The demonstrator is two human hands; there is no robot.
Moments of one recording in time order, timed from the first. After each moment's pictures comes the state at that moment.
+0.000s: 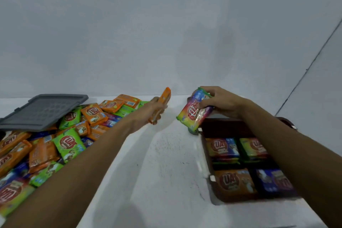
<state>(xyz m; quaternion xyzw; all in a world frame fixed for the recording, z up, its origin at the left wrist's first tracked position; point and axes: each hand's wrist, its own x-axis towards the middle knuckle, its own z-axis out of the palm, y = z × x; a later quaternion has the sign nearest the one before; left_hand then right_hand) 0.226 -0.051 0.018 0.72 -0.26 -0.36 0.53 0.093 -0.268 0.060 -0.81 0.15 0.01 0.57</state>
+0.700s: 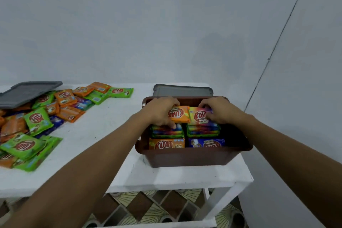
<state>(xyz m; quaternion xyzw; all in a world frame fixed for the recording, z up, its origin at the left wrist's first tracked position) 0.058 -0.177 0.015 0.85 -0.52 -0.07 0.09 -0.072 -0.369 0.021 -0.98 0.14 0.01 0.12</state>
